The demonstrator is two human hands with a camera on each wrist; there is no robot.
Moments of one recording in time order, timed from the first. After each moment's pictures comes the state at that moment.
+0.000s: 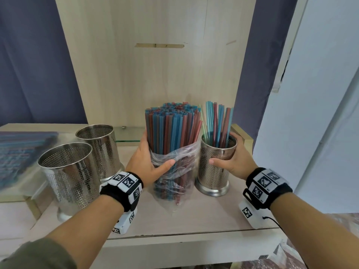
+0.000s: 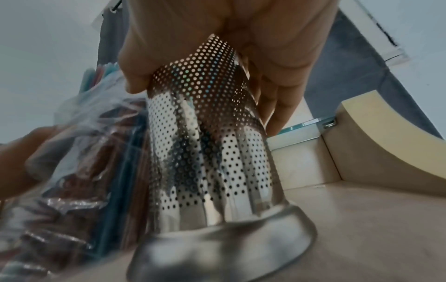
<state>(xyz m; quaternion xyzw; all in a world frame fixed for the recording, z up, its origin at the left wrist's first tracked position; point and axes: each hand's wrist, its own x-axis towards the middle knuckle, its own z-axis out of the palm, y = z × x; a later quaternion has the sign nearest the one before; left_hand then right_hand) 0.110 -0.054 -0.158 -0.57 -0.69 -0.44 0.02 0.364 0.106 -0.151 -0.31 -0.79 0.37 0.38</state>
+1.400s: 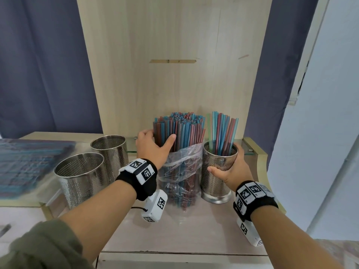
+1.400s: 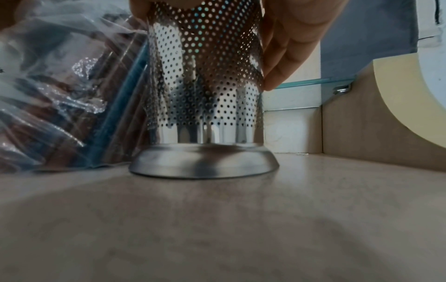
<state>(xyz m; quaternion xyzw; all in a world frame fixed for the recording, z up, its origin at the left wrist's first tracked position) 0.106 -0.016 -0.104 -0.39 -0.75 -0.53 0.06 0.324 0.104 -0.154 -0.34 -0.76 0.34 0.44</state>
